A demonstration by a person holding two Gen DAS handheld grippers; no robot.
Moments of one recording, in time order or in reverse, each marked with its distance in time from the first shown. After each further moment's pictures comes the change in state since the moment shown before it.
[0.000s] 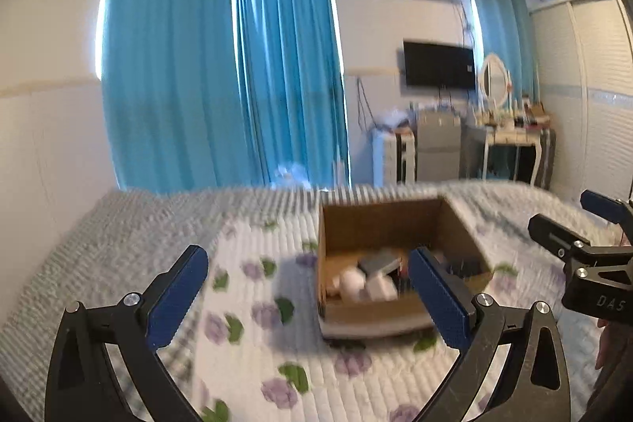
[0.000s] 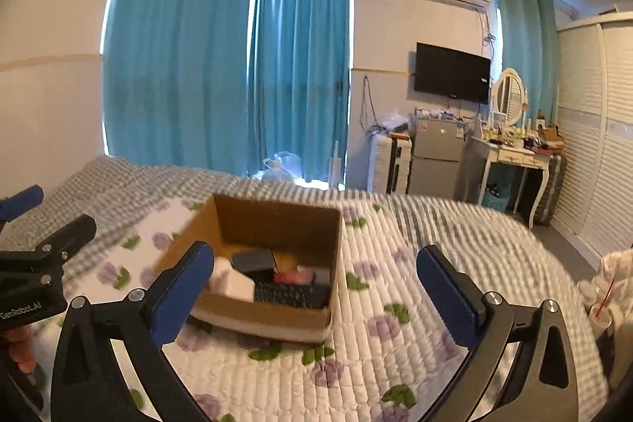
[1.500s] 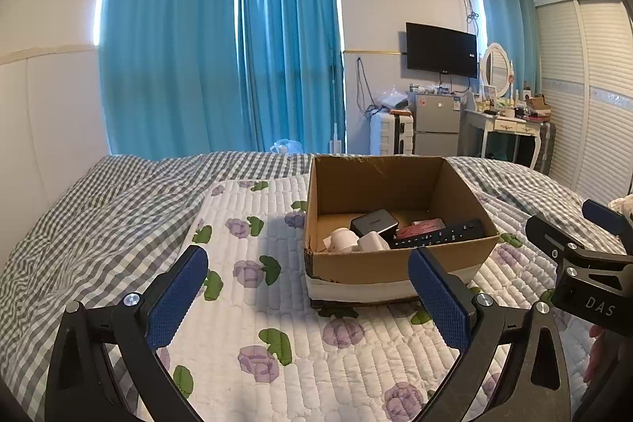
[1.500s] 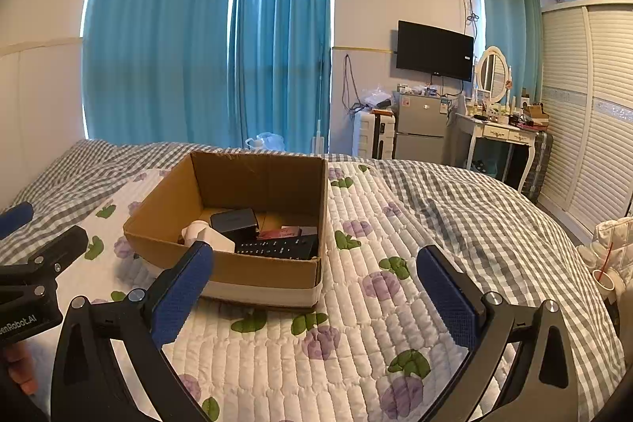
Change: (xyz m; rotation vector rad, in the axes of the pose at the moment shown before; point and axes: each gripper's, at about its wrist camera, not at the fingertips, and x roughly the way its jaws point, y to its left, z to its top) left arm 0.011 -0.002 -0.034 -0.035 0.045 -0.015; right arm 0.017 0.000 -0.036 0.024 0.052 -0.063
